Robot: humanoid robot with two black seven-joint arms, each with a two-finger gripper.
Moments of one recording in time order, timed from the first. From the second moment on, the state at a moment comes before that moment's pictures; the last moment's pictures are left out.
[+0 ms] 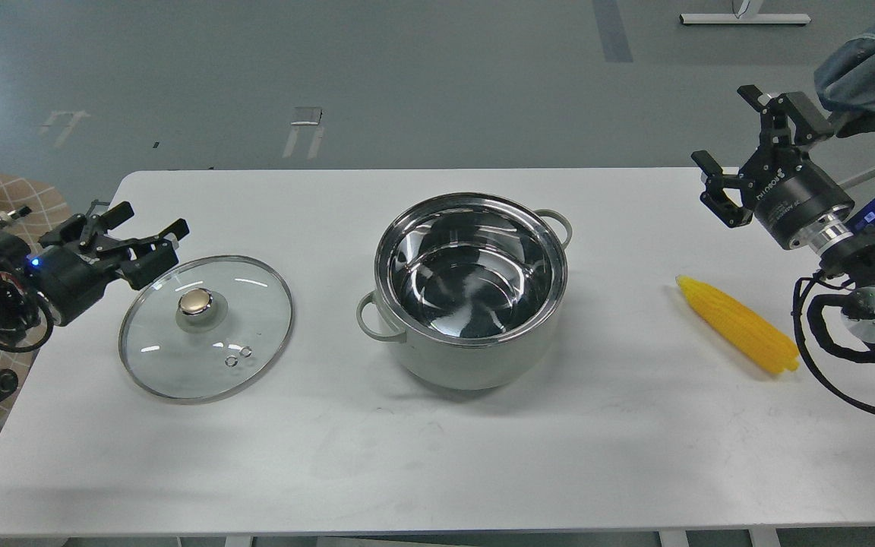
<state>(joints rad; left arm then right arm) -0.48 0.92 -0.61 -1.09 1.47 0.29 -0.49 0.85 -0.54 0.41 0.76 -0.18 0.40 0.49</state>
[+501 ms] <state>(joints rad) -0.79 0.82 -0.73 -1.18 0.48 -0.20 -0.49 1.27 -0.83 -0.03 0.93 -0.89 0.31 0.49</state>
